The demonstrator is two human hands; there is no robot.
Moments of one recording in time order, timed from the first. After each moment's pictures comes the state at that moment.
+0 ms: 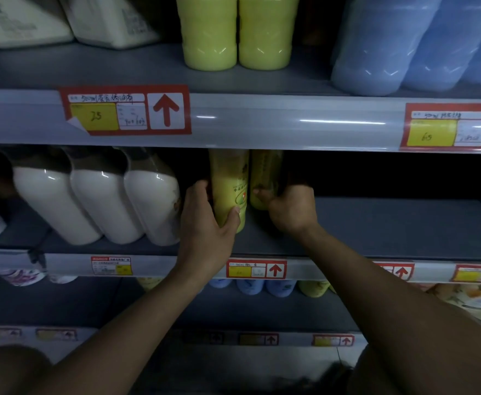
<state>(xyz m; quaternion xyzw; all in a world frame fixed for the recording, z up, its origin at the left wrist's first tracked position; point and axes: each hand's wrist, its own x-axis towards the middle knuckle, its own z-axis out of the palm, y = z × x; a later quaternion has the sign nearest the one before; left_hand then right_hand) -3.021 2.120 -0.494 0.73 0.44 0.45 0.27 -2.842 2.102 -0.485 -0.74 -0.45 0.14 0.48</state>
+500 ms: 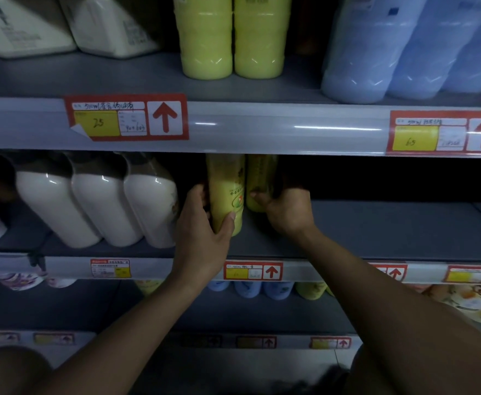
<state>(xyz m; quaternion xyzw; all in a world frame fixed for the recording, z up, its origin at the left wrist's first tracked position) -3.024 2.114 -0.497 0.71 0.40 0.47 0.33 -2.839 2.100 -0.482 -0.72 -0.48 0.13 0.49</state>
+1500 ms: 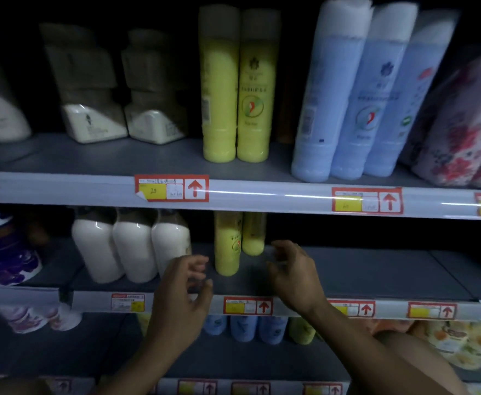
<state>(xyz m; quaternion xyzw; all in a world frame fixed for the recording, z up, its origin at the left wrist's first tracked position) -3.089 2.054 -0.467 0.73 0.39 0.48 0.28 -2.857 2.006 -0.460 -0.74 -0.53 0.06 0.41</state>
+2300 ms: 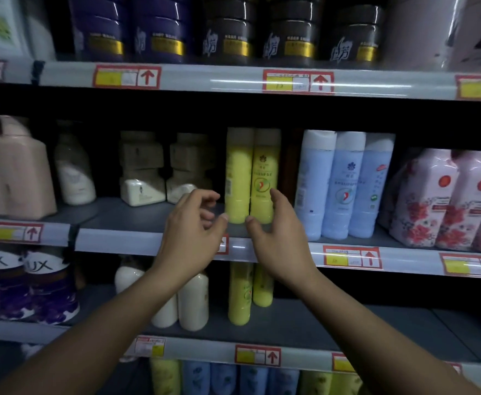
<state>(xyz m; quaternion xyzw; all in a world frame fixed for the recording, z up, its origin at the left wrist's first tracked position) -3.098 2.059 -0.255 0.74 0.32 0.56 0.18 -2.939 1.991 -0.253 -0.63 -0.58 -0.02 0.52</state>
